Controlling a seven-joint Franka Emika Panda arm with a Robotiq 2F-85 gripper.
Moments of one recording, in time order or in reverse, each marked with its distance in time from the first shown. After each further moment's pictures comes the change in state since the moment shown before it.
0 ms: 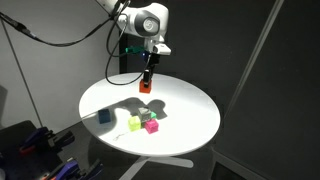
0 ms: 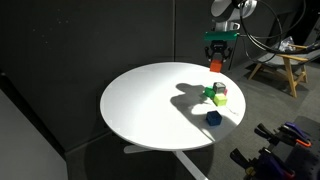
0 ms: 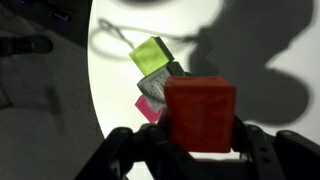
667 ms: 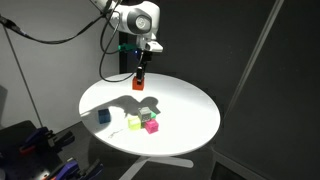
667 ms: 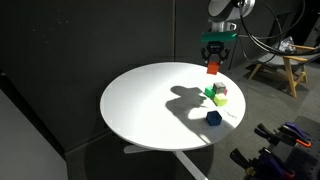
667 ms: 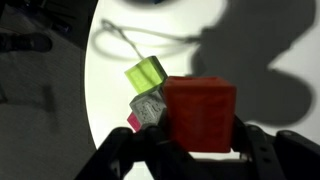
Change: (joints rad) arm 0.034 -0.038 0.032 -0.044 -0.008 0.000 -0.001
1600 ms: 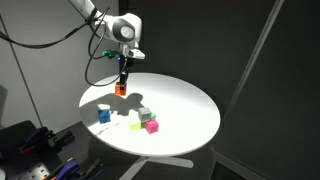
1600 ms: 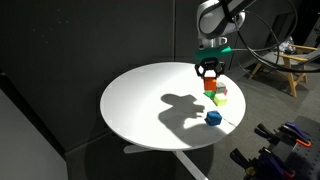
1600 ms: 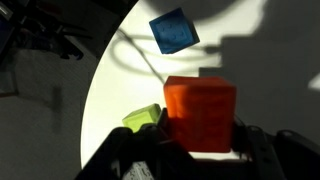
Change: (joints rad) arm 0.115 0.004 0.028 -0.110 -0.025 0.001 0.000
